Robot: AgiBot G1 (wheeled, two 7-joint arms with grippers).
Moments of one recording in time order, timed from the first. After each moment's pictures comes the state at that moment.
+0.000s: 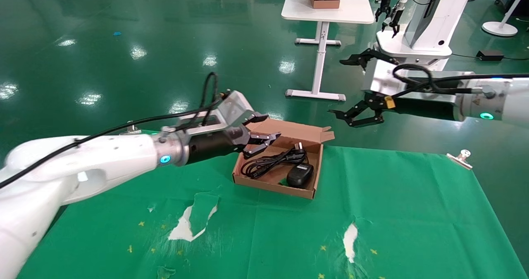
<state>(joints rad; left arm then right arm) -1.57 1.26 0.62 -0.48 1.26 0.93 0.20 1.80 -1.03 -0.58 0.32 -1.26 -1.16 -0.71</state>
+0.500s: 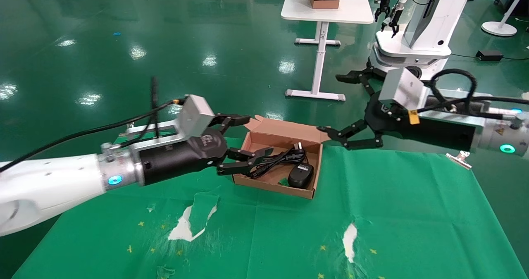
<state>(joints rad) -1.43 1.07 0.52 -0.71 1.11 1.10 0.09 1.59 -0.91 -0.49 0.60 -1.11 -1.26 -0.45</state>
